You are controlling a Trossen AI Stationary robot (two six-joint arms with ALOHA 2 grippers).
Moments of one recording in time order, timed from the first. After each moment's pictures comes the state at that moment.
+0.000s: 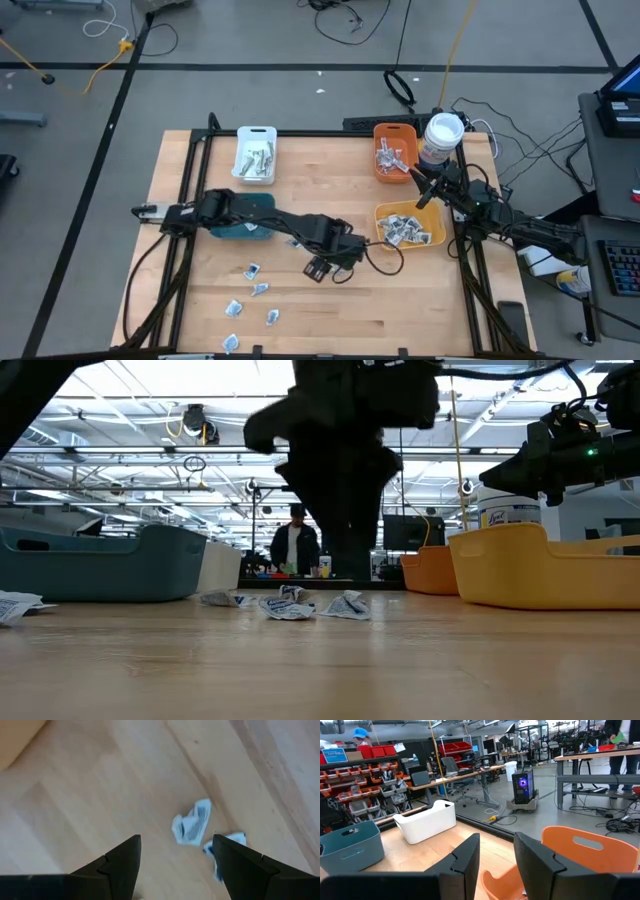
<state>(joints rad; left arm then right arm) -0.19 2.28 2.01 -1.10 -0.03 0.39 -0.35 0.07 0.02 0.08 0.34 0.17</state>
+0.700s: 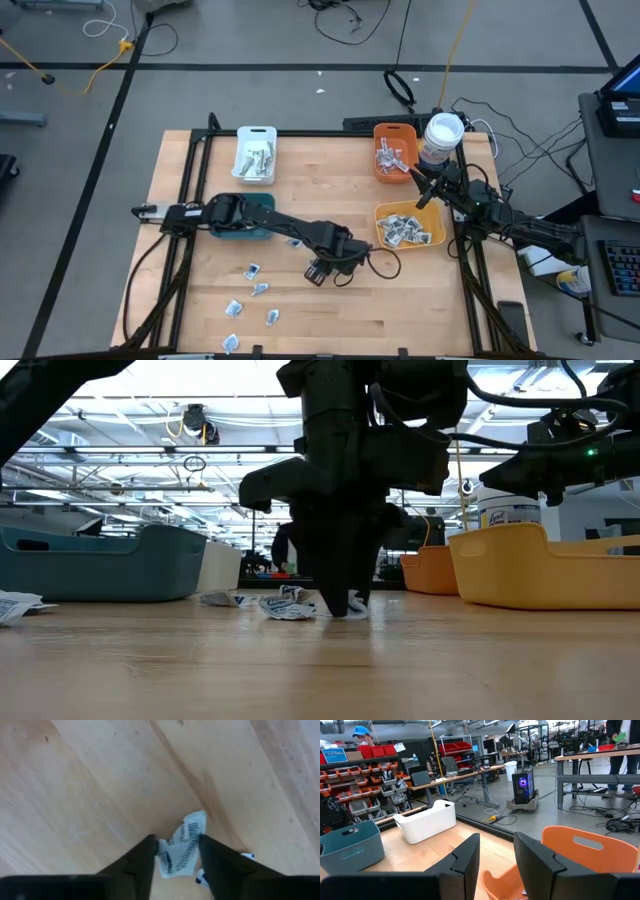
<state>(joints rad) -0.19 2.39 2.00 -1.07 0.05 0.42 -0.35 0.07 0.02 0.08 0.34 0.17</state>
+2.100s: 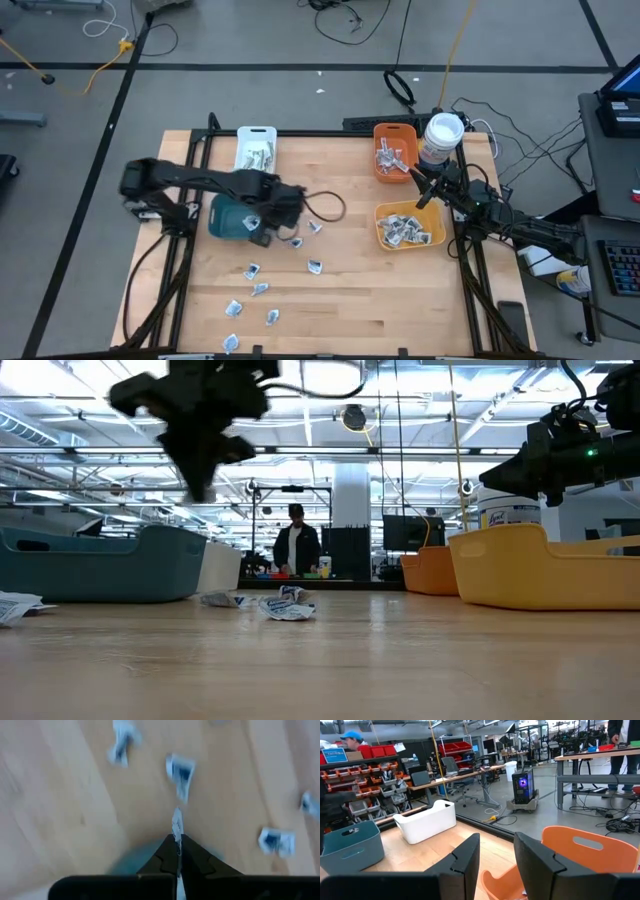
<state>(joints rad) 0.00 1.63 1.33 -1.10 0.06 0.36 -0.35 0.07 0.01 0.08 0.34 0.17</state>
